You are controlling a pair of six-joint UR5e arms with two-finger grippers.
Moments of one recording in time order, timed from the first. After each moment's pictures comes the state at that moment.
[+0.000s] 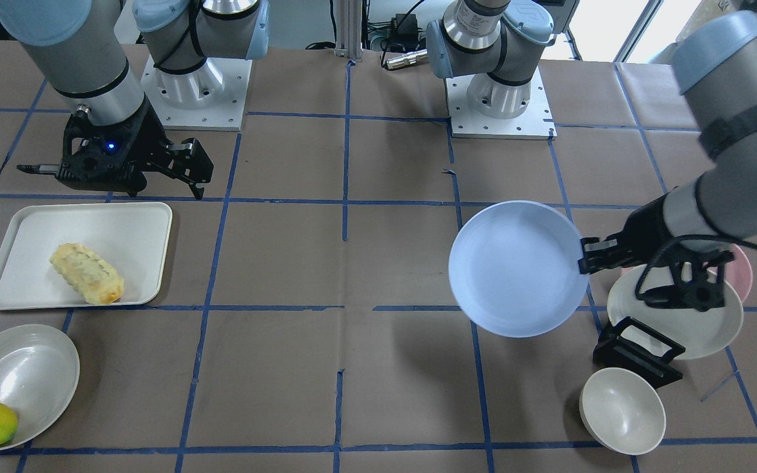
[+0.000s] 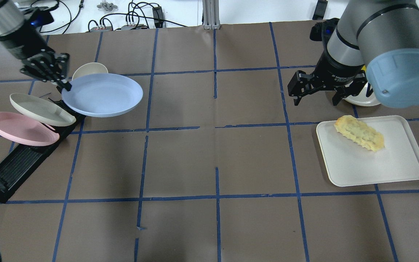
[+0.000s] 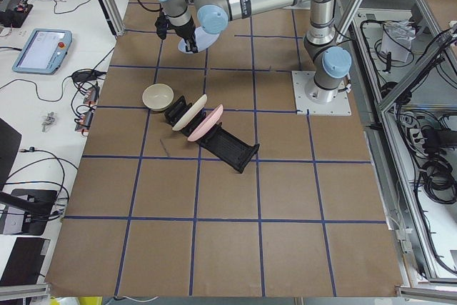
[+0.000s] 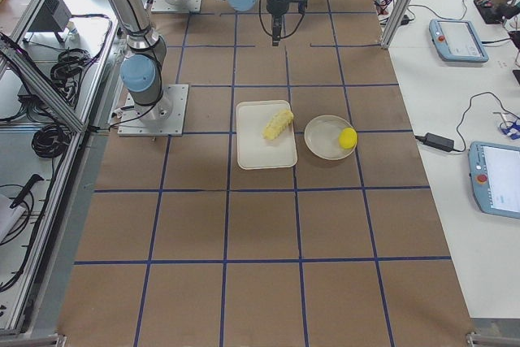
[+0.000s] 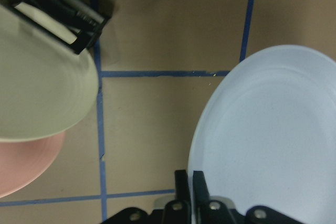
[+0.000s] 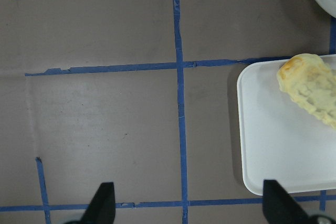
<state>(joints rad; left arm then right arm) -1.38 -1.89 -1.44 -1.56 1.45 0.12 1.55 -1.58 1.75 -1.74 -1.55 0.02</state>
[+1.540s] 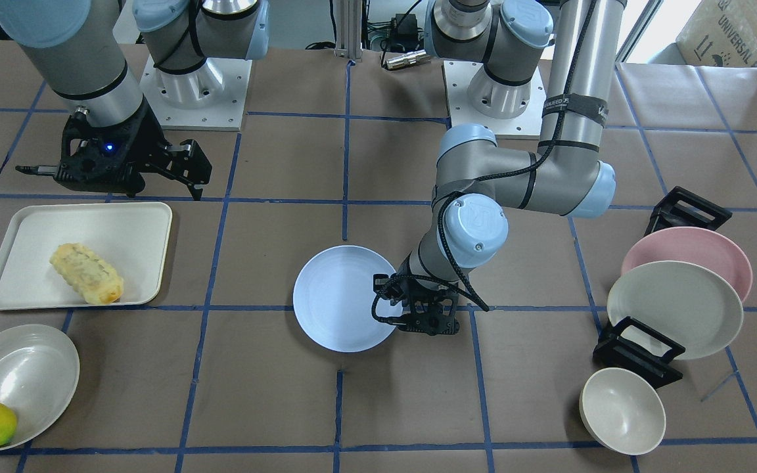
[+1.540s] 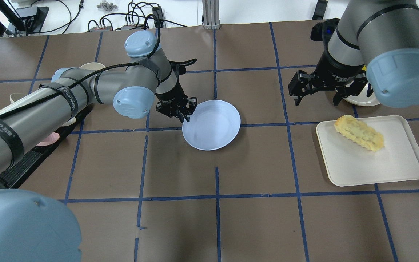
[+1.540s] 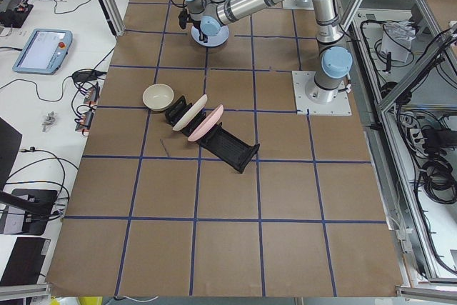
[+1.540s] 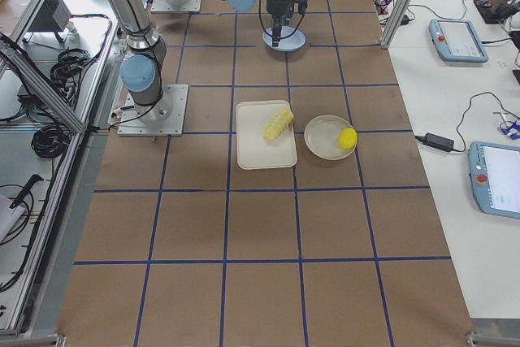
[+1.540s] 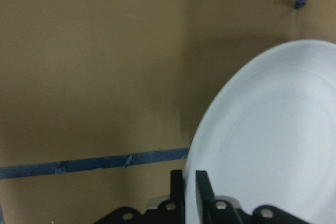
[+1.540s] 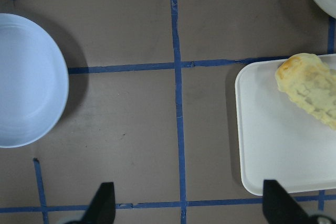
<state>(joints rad) -1.73 -2.04 -1.69 -1.06 1.38 -0.13 1.54 -1.58 1.75 -1.74 -1.55 0.02</state>
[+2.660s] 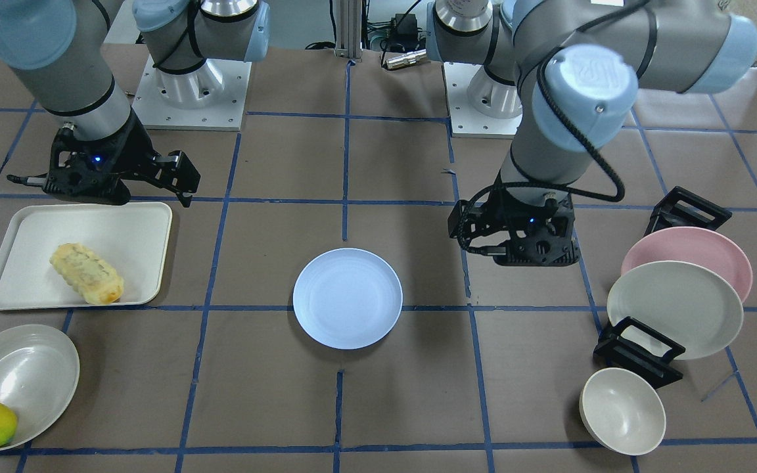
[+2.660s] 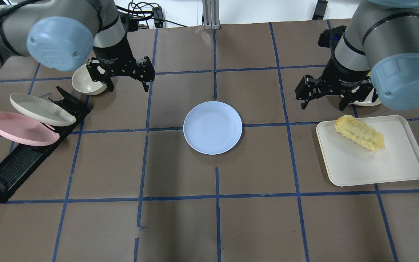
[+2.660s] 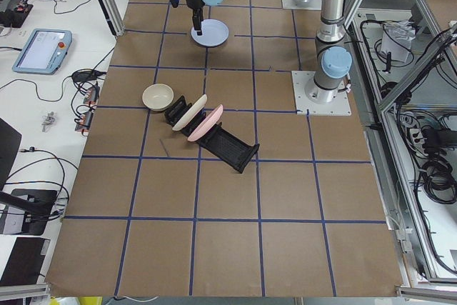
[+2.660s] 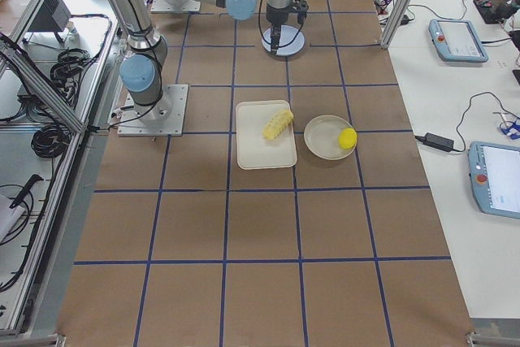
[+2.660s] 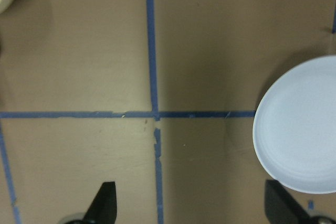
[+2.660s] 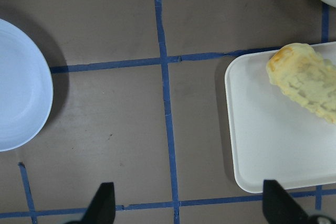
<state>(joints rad) -1.63 -1.78 -1.50 -1.53 1.63 -0.03 1.49 -1.57 1.79 -1.75 -1.55 0.02</state>
